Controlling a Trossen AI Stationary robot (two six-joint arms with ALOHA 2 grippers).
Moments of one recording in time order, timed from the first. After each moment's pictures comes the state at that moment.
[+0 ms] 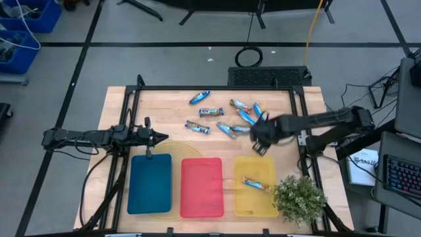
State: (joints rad) left arm -0.01 0.20 0.01 0.08 -0.14 0.05; right arm 0.02 1.35 1.03 -1.20 0.19 0.76
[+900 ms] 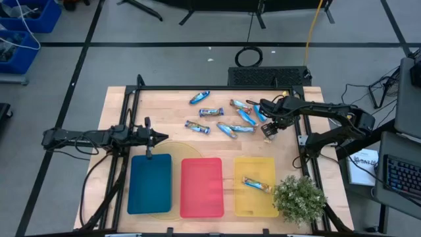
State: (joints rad) left arm -0.01 0.20 0.01 0.08 -0.14 0.05; right arm -0.52 1.35 0.78 -1.10 0.10 0.60
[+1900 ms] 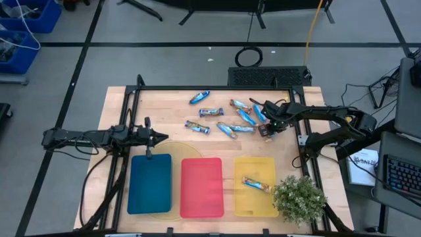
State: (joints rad) left arm -0.01 0.20 0.01 0.08 -0.14 0.05; right arm -0.58 1.34 0.57 -0.74 0.02 0.63
